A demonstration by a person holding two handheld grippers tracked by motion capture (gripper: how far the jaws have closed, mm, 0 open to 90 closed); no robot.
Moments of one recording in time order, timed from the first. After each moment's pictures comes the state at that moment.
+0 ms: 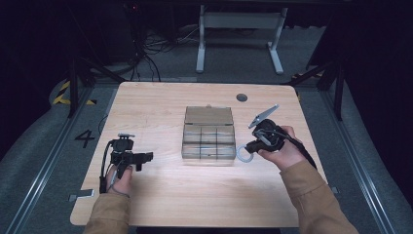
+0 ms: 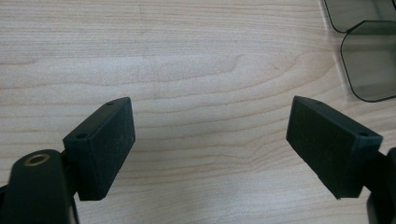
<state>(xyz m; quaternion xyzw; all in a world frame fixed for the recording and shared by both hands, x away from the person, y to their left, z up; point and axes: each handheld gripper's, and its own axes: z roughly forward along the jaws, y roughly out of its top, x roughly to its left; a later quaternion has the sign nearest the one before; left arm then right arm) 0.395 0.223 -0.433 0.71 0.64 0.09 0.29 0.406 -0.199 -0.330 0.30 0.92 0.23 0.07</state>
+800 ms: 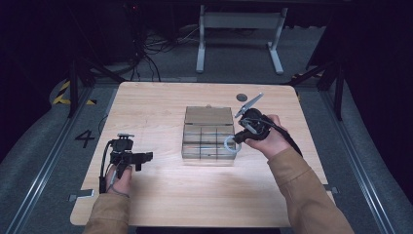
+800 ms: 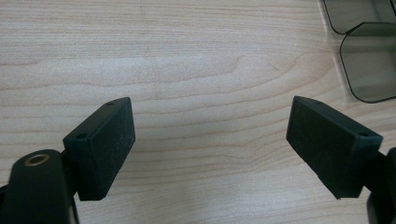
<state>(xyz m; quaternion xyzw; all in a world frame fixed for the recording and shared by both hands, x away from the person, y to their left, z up) 0.395 0.225 -0.432 0.71 0.64 0.09 0.29 0.436 -0.167 -0.321 0.29 0.93 0.23 0.06</state>
